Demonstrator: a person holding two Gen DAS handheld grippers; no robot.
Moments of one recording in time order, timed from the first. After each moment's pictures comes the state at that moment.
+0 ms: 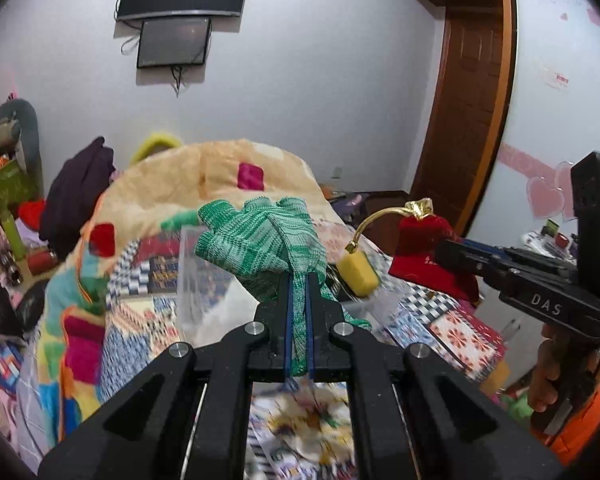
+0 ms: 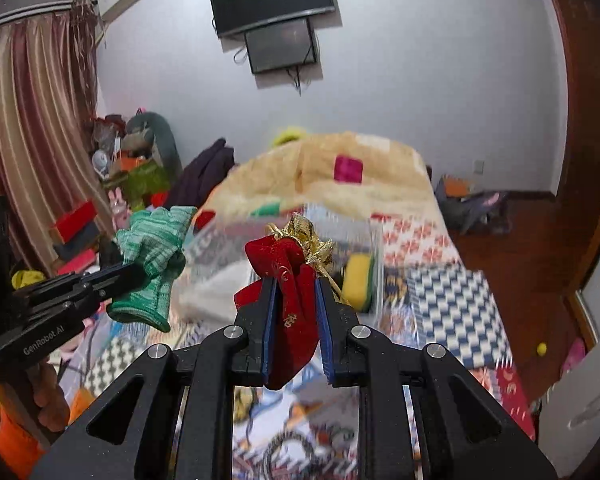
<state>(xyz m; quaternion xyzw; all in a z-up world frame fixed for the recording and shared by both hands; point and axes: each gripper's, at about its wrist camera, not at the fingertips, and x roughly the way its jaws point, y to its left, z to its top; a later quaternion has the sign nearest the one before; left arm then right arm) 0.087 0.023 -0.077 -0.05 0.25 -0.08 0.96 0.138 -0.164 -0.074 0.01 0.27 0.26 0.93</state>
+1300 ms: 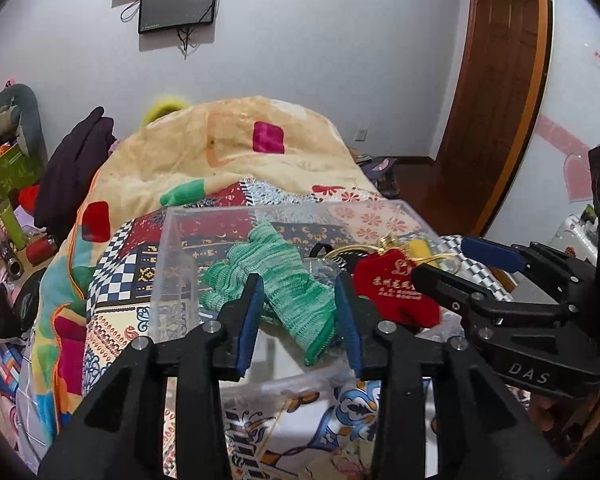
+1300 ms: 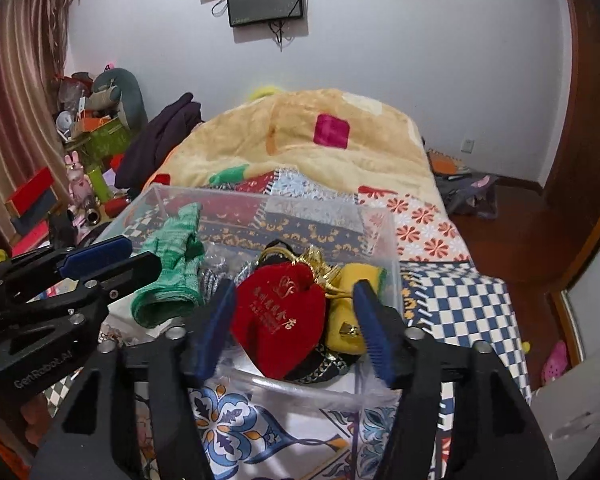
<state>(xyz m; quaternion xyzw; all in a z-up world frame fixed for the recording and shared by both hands) 0.172 0.023 -0.123 -0.04 0.32 -0.05 0.95 0.204 -0.124 -0.116 -0.05 0.33 0.21 0.92</state>
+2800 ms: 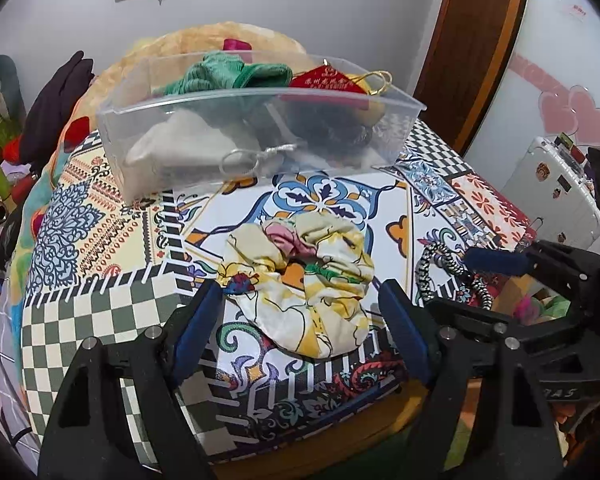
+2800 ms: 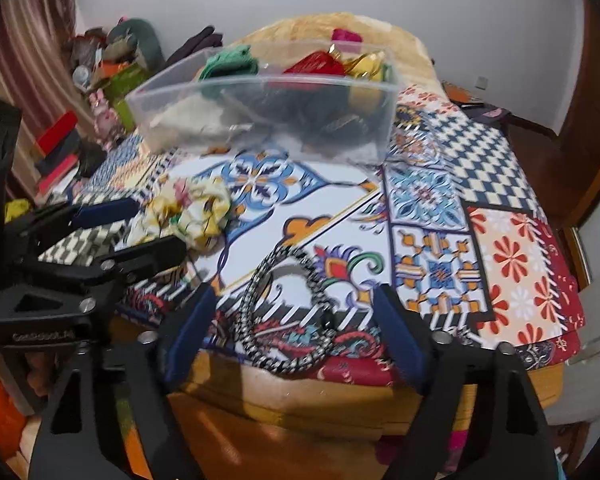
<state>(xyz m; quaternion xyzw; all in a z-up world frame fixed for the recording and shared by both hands) 0.070 -0.013 -0.208 -0.03 0.42 -0.09 0.90 0.094 -0.156 -0.196 -0.06 0.45 0.25 0.86</state>
